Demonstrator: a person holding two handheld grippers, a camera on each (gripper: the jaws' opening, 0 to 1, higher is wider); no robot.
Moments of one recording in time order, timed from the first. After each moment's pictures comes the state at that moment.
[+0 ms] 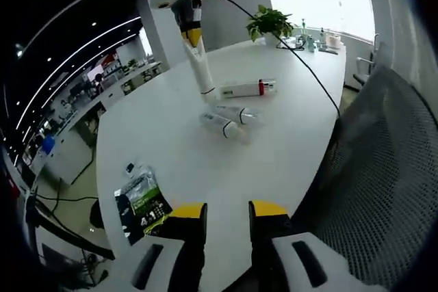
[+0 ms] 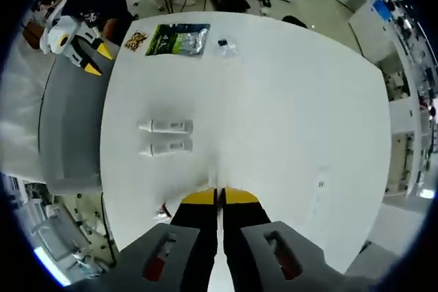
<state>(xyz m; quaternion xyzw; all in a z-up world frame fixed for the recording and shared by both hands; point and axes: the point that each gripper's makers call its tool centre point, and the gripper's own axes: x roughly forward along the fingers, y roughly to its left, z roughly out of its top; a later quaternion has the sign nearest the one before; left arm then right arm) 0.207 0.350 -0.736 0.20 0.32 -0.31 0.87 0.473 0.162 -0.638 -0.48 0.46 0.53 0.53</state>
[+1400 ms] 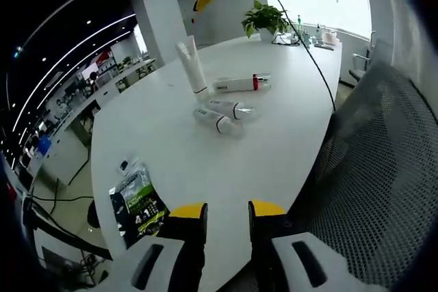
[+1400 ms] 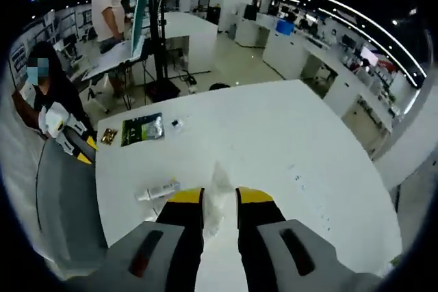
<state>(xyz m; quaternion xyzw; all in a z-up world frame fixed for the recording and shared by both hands) 0.202 0.346 -0.743 0.21 0.34 -0.33 0.86 0.426 0.116 -0.523 -0.20 0.26 0.43 0.84</state>
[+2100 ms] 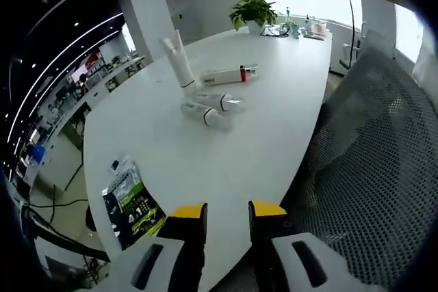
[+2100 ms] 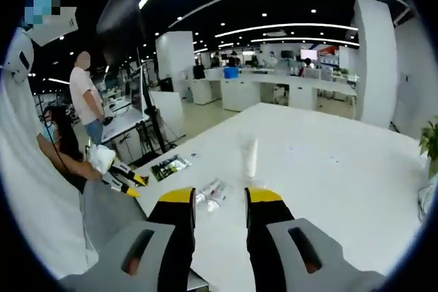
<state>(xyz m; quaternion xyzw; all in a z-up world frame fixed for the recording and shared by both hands) 0.192 0.343 -0.749 0.23 0.35 -0.35 0.84 0.224 0.041 -0.529 0.00 0.20 0.35 0.92</state>
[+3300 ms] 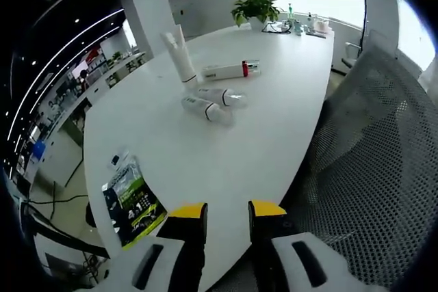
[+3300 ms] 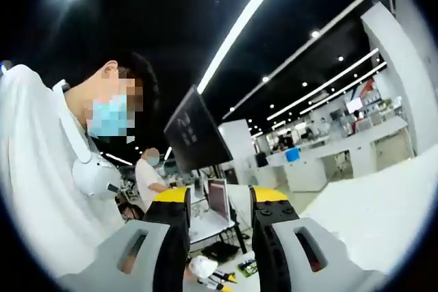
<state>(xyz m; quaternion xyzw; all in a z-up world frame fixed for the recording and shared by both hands) 0.191 0.348 -0.752 0.23 0.36 -0.34 0.83 0.155 0.102 -0.262 0.15 -0.08 0.51 0.84</state>
